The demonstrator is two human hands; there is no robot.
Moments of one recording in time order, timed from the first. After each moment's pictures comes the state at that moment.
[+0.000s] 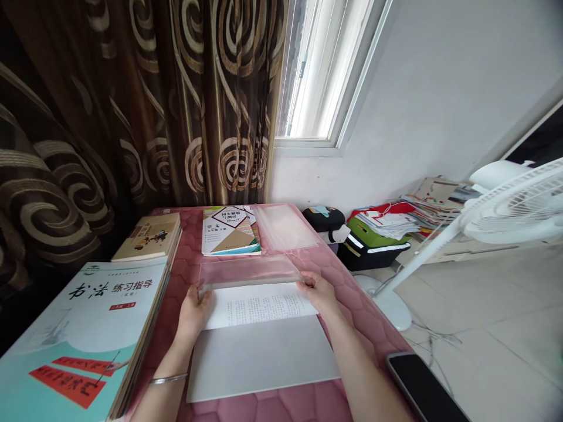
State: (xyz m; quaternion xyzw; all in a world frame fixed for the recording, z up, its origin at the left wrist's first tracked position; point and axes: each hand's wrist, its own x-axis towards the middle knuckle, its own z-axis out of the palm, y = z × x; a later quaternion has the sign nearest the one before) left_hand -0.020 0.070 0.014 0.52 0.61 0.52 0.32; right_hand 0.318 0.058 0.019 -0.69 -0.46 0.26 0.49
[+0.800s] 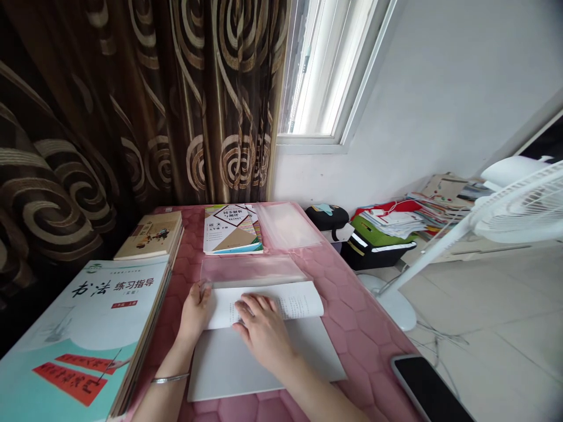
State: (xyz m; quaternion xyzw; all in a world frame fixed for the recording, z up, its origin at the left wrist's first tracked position) left_hand -0.018 0.065 0.017 0.53 0.60 0.51 0.31; right_hand 0.173 -0.007 0.046 -0.49 -0.82 -0.04 0.27
